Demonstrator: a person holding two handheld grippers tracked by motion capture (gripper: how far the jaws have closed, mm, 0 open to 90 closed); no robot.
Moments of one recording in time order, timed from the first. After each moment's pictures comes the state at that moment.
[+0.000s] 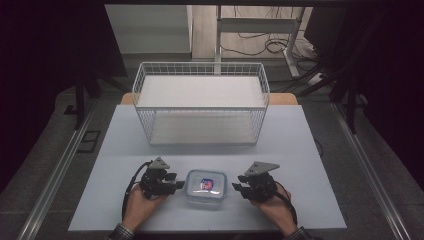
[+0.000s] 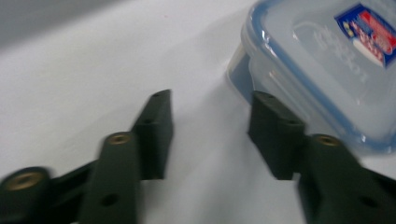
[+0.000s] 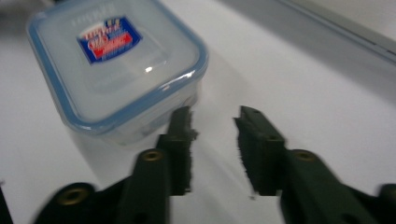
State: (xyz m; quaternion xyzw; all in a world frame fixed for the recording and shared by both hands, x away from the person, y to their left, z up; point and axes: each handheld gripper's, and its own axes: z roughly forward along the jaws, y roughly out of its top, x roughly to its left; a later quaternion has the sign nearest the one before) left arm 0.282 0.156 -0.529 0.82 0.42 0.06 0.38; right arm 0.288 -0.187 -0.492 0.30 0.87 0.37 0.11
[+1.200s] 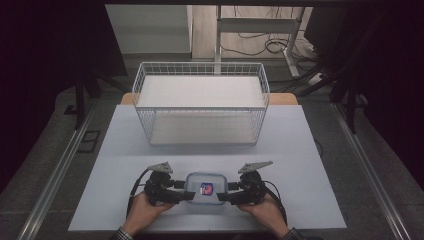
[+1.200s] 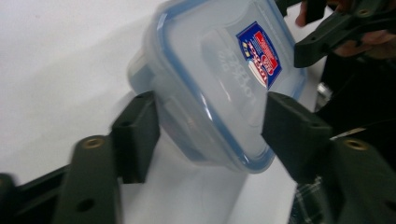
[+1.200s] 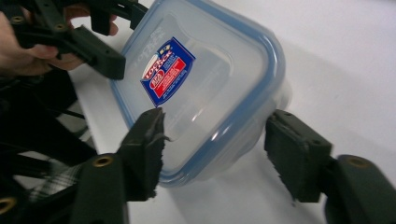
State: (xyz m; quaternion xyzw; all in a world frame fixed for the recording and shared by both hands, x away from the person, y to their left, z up) left arm 0.272 0.147 -0.524 0.81 0.36 -0.09 0.46; right arm 0.290 -0.166 -0.504 0.35 0.84 0.41 -0.07
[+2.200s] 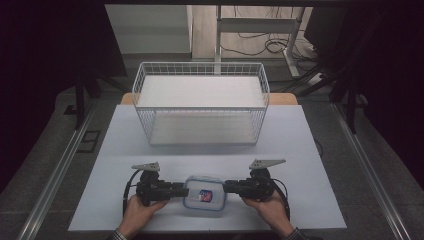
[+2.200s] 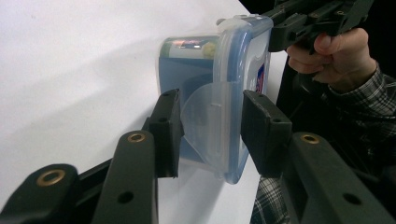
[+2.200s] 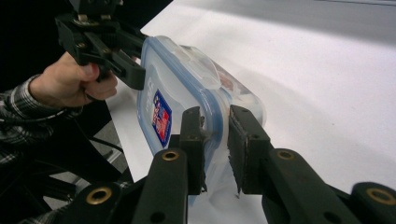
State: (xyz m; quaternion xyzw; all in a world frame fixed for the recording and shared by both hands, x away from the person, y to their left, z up) left arm 0.270 0.170 -0.530 0.75 0.38 -0.14 0.52; right arm 0.291 -0.184 -0.489 0.34 0.80 0.48 -0.09
